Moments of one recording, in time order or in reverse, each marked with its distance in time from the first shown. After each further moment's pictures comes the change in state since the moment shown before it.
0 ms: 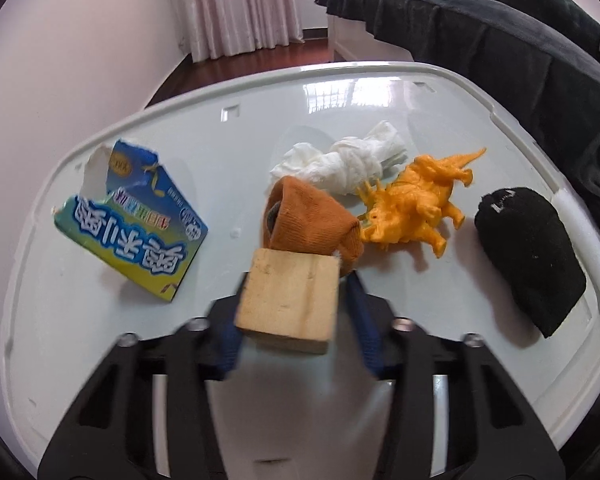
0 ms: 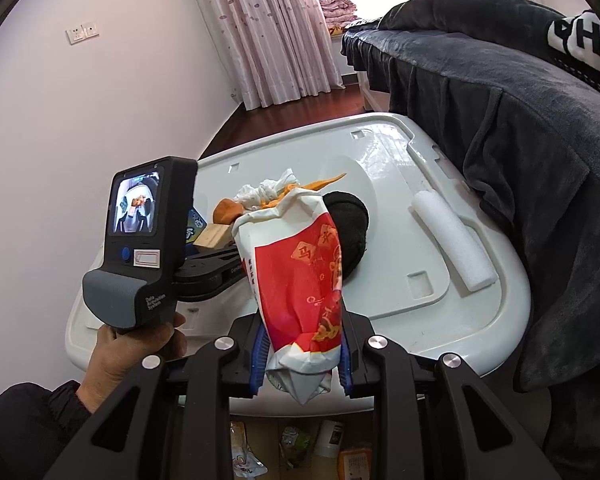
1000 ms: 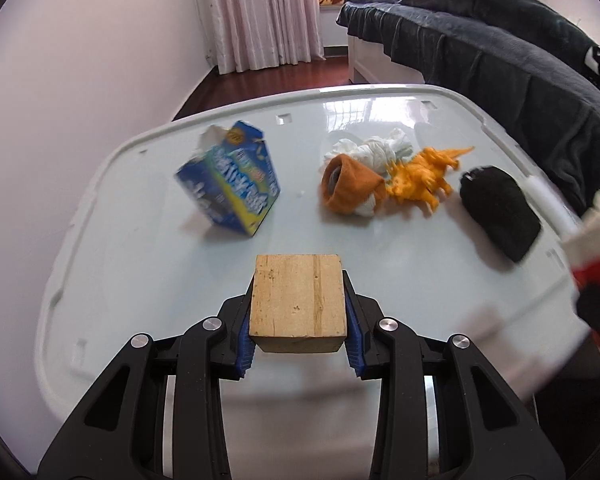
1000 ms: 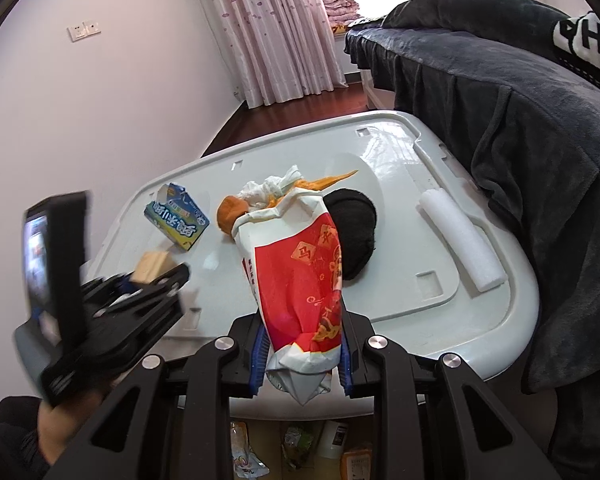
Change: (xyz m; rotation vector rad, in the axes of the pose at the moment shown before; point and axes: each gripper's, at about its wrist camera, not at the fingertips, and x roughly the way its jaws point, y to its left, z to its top) left arm -0.085 0.020 -0.050 -0.053 -0.052 0.058; right arm 0.007 0.002 -0.003 -0.013 0.004 0.016
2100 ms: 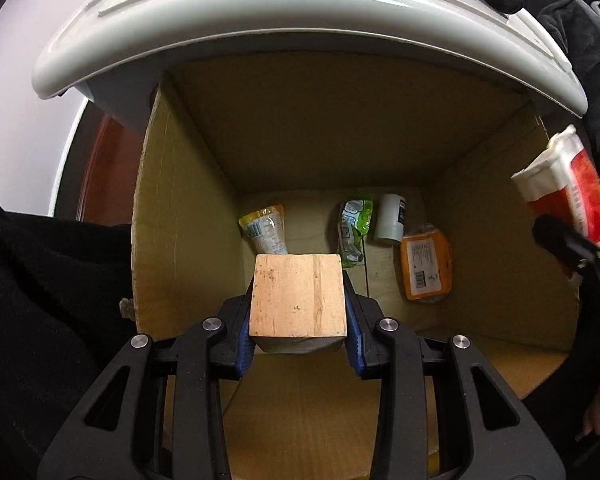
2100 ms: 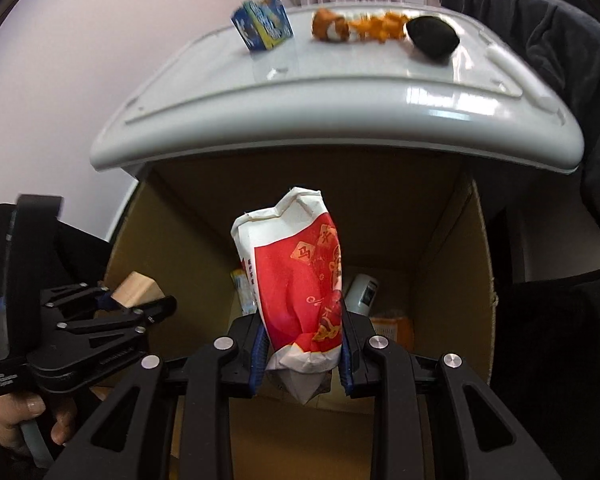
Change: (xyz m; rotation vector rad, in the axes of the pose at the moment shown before) left arm -0.045 0.038 -0.205 -0.133 0.455 -0.095; right arm -0.016 0.051 -0.162 -0.189 0.339 0.045
